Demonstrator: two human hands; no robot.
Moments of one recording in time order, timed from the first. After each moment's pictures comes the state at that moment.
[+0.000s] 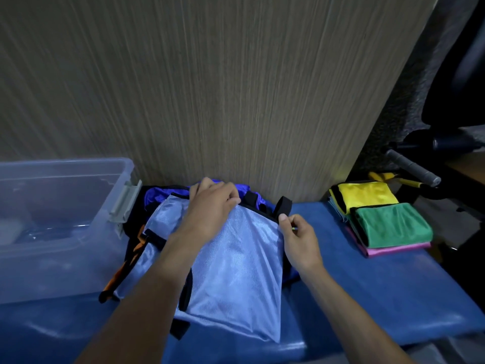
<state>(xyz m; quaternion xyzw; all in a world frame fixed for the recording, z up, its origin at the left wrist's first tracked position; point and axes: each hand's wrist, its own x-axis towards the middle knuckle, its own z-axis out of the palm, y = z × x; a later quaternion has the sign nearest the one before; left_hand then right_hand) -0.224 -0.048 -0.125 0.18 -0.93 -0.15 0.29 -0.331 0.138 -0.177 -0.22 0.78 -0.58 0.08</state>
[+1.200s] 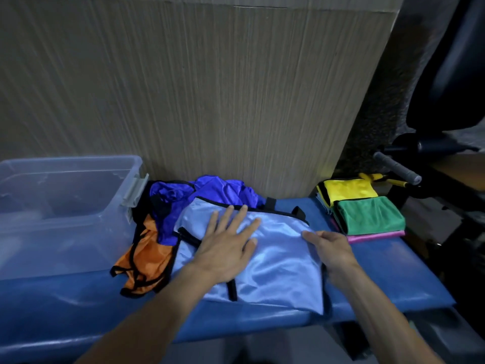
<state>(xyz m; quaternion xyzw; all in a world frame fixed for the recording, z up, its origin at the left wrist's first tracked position) -0.179 0.046 -0.159 0.15 -0.98 -0.03 0.09 -0.340 0.232 -0.168 -0.05 0.75 -0.63 0.21</state>
